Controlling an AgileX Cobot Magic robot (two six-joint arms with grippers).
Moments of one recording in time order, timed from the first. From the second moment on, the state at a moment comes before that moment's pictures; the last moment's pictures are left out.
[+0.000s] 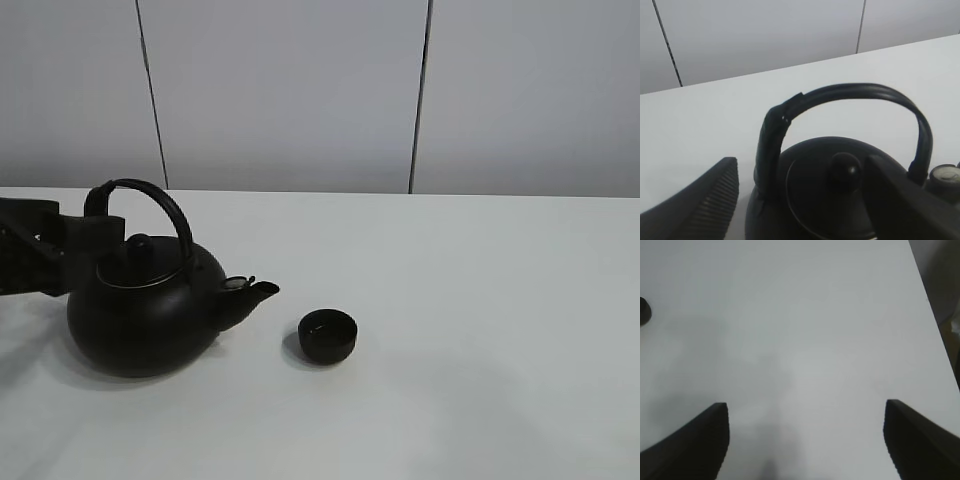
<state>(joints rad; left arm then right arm) -0.29 1.78 -0.29 0.17 -1.15 0.01 -0.11 -0.02 -0.52 0.00 1.26 -0.08</state>
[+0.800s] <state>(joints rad) -0.28 1.32 -0.87 0.21 0.20 -0.05 -0.11 -0.02 -0.52 0.00 1.26 -0.08</state>
